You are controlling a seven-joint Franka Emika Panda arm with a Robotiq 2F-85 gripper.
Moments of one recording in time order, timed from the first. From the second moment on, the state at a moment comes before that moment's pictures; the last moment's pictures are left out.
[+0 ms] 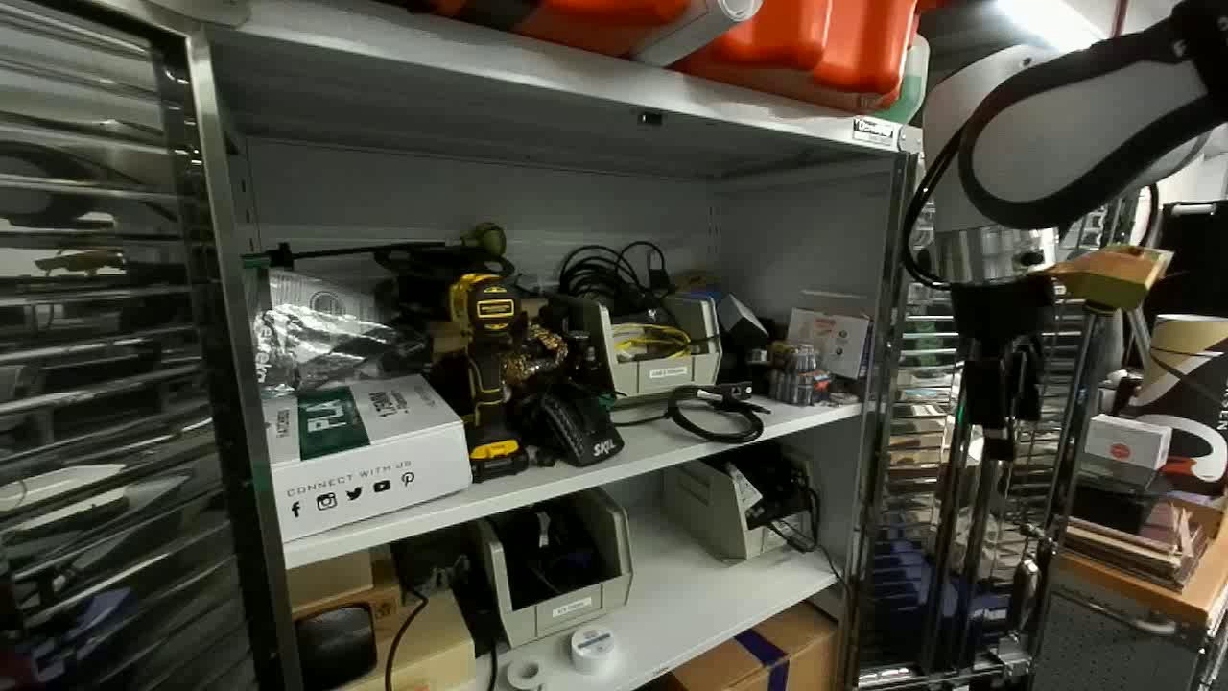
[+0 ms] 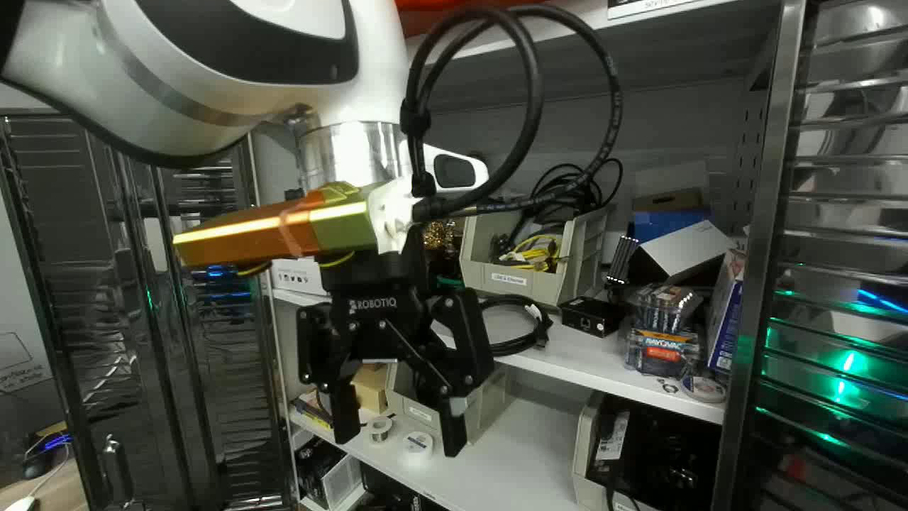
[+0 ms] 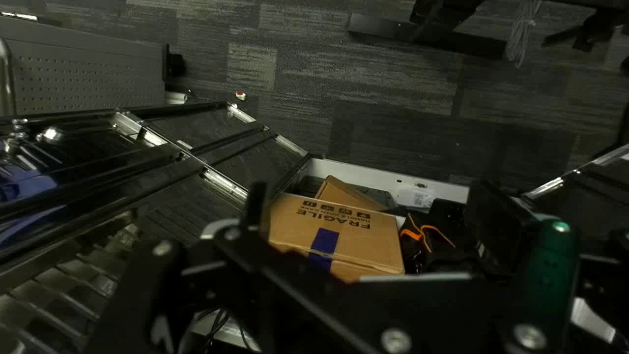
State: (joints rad) arm -0.08 -0.39 -0.05 -2.35 -0.31 1.87 -0.24
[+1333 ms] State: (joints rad) arm -0.06 -0.03 -0.03 -1.99 -0.21 1.94 0.11
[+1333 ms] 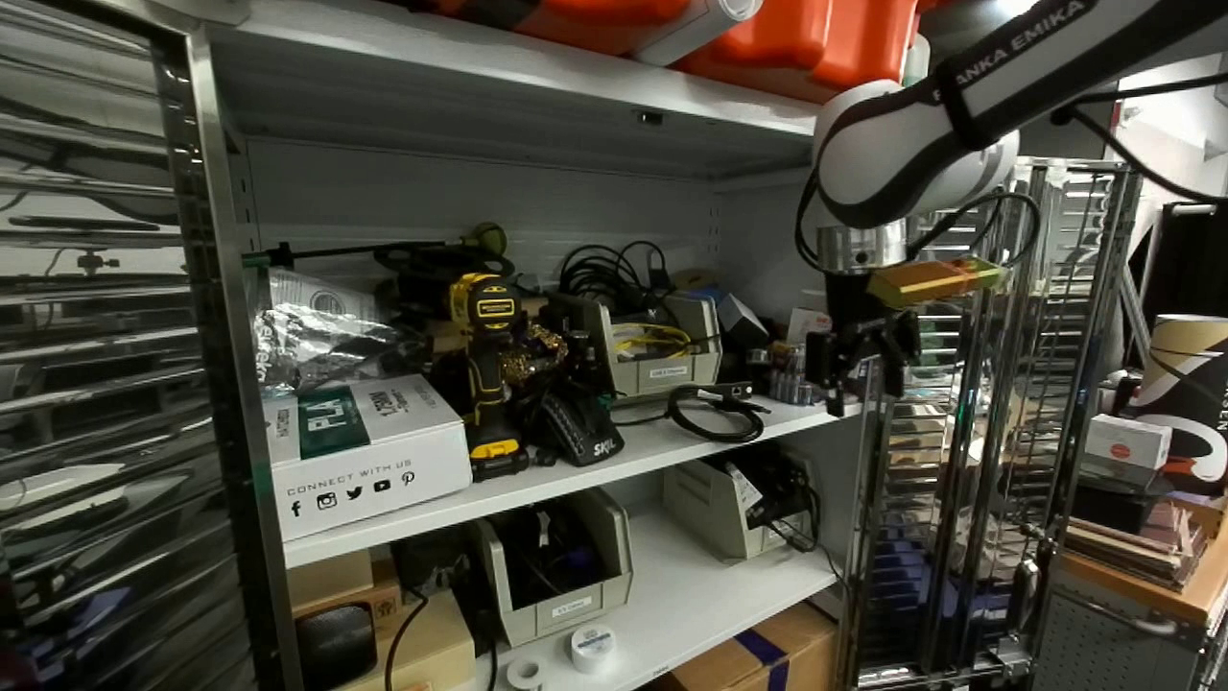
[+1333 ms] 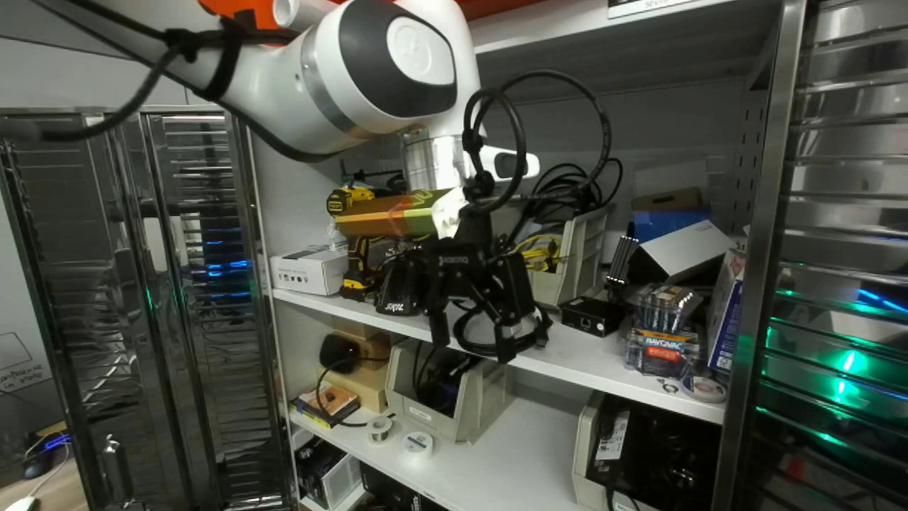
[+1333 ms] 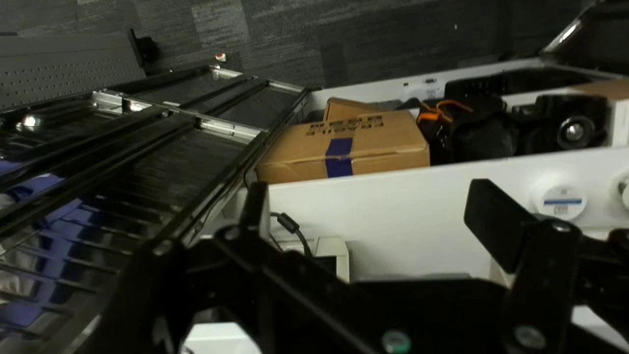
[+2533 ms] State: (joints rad) arm 0.03 0.37 -0.05 -1.60 -0.19 2.08 0.53
